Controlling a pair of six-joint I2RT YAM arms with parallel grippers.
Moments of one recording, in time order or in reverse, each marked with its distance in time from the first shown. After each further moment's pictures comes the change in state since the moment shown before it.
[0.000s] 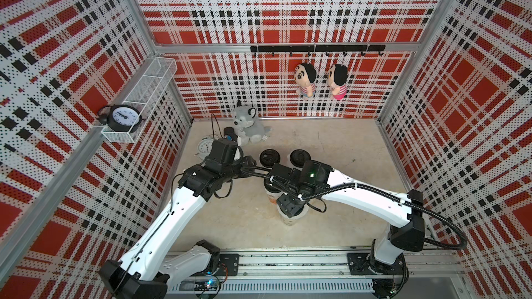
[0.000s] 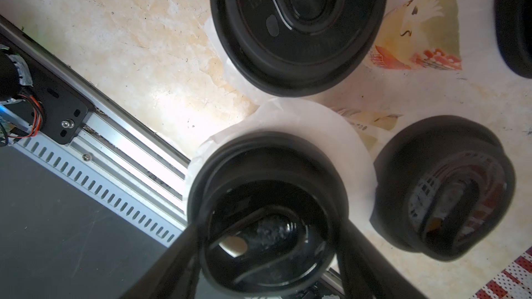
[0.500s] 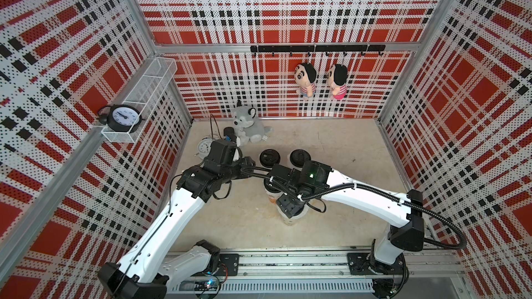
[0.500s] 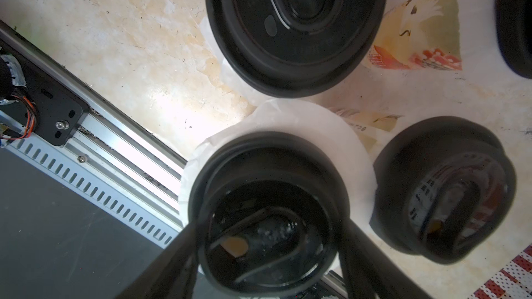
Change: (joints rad) left arm 0.003 -0.013 0.000 -0.016 -0.002 0.000; right arm 0.000 0.000 -0.010 0.007 0.005 0.000
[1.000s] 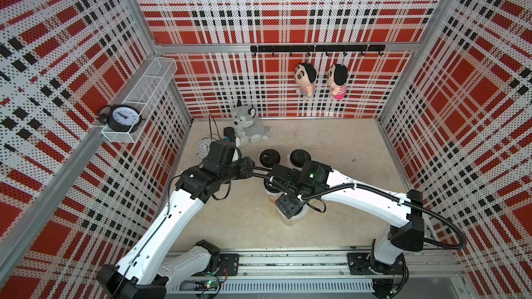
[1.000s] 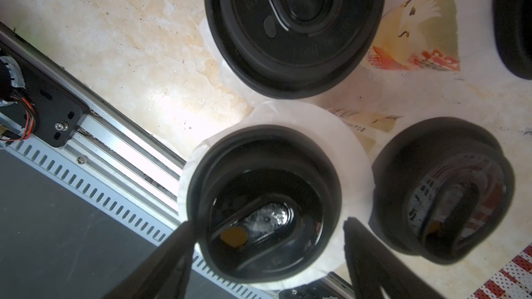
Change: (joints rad) left arm 0.000 -0.009 0.000 -0.006 -0.001 0.000; right arm 0.000 0.000 -0.001 0.002 0.004 0.001
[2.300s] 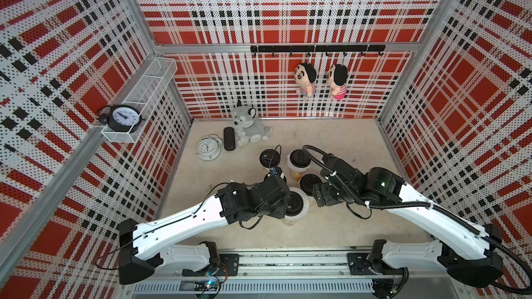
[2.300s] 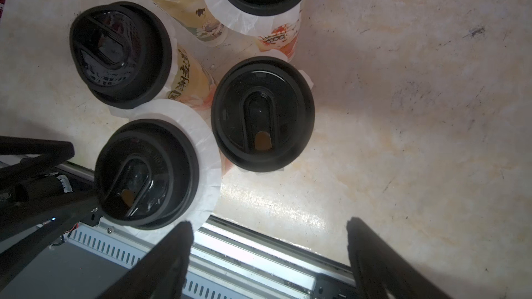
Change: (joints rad) left arm -0.696 0.150 0.015 -0.135 -0.215 -0.298; right arm -0.204 -0.524 -0.407 0.152 0.055 0.248
